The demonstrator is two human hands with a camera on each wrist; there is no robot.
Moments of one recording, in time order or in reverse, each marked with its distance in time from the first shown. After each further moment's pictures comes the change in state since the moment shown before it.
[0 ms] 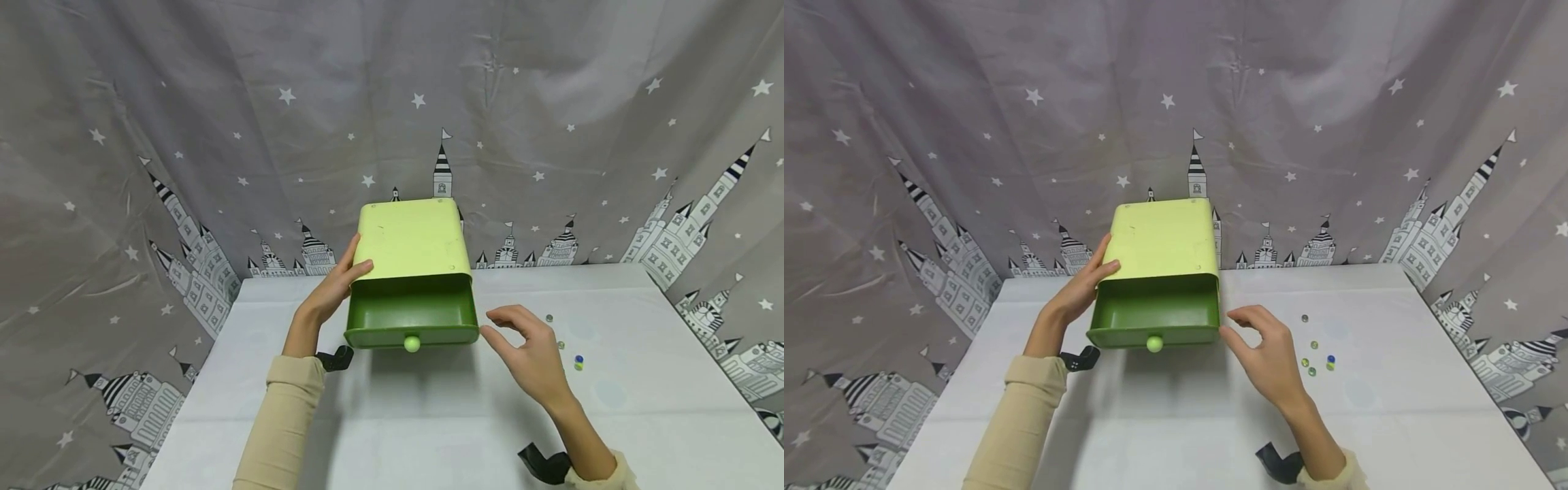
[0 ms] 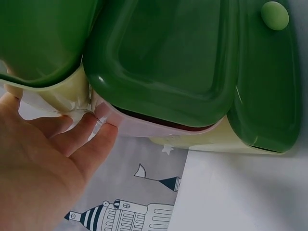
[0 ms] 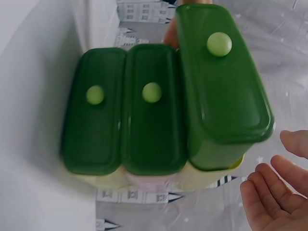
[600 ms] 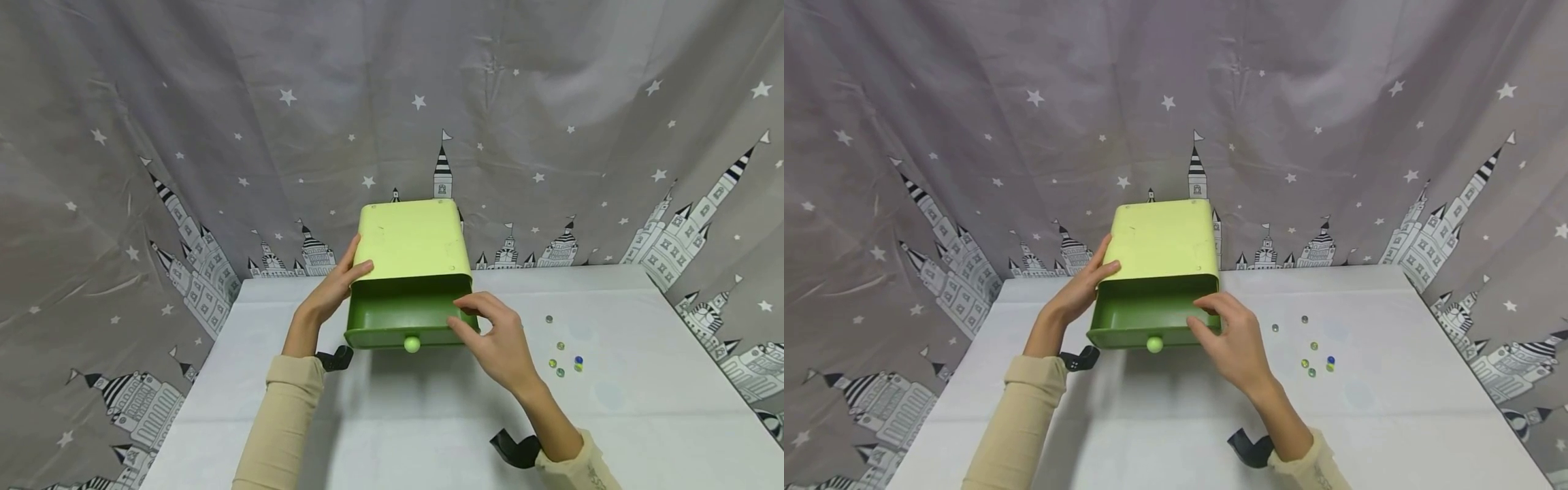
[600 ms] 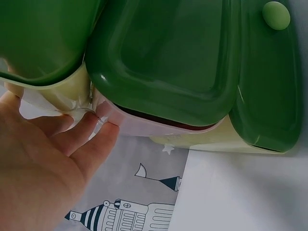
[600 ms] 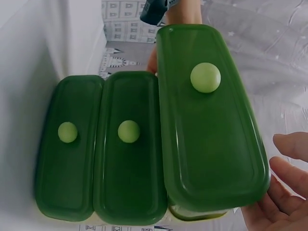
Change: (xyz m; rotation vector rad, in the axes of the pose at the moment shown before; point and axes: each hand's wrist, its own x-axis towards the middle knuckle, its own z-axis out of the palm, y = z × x) left_hand 0.017 -0.027 -0.009 0.017 0.010 0.009; right_hand 0.023 -0.027 0.030 0.098 -0.053 -0.049
